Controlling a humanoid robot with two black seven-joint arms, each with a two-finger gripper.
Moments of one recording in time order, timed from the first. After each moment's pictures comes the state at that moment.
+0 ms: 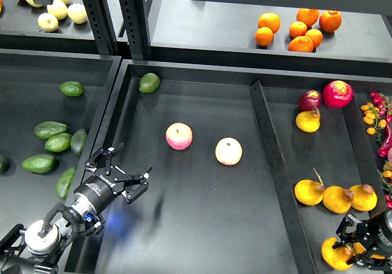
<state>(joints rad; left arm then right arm) -0.08 0.00 -1.37 -0.86 -0.12 -0.49 0.49 0.83 -0.74 -0.25 0.97 -0.09 0.58 -0.49</state>
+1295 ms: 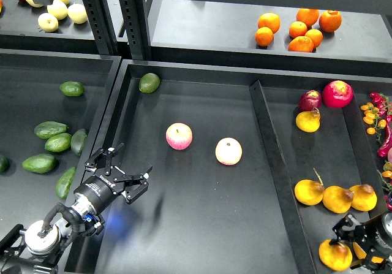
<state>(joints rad) -0.08 0.00 -1.37 -0.86 -0.12 -0.49 0.49 0.78 -0.73 -0.16 0.95 -0.13 0.58 -0.49</state>
